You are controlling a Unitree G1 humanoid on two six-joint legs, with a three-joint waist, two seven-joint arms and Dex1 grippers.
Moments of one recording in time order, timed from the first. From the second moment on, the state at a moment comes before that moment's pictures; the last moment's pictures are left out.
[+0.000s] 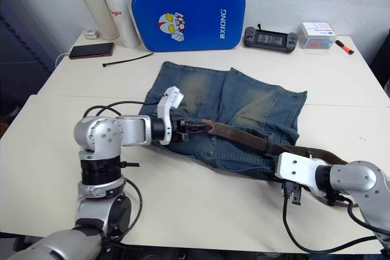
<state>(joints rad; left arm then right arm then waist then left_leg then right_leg) -0.78 0.08 0.19 -0.14 -0.56 1.58 -0.33 0.12 -1.10 -0.10 -0.42 0.17 0.29 0.99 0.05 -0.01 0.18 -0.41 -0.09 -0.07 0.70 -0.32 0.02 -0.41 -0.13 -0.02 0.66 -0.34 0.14</state>
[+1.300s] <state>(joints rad) -0.76 0.49 -0.10 -0.26 -0.64 1.10 -0.78 -0.19 -0.89 -0.53 -0.45 0.93 1.12 0.70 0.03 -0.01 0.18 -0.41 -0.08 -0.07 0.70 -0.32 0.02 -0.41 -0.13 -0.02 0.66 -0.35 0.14</state>
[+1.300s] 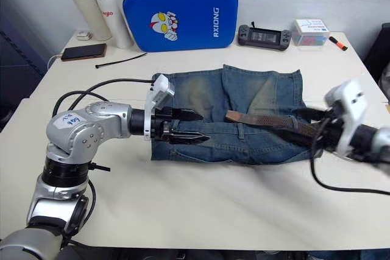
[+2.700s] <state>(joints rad) -0.73 0.56 -0.16 -0.29 -0.53 0.96 -0.74 -0.31 -0.33 -0.36 -0.06 1.58 0.76 -0.27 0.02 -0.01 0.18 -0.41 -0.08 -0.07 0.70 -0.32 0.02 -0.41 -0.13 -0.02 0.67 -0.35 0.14</state>
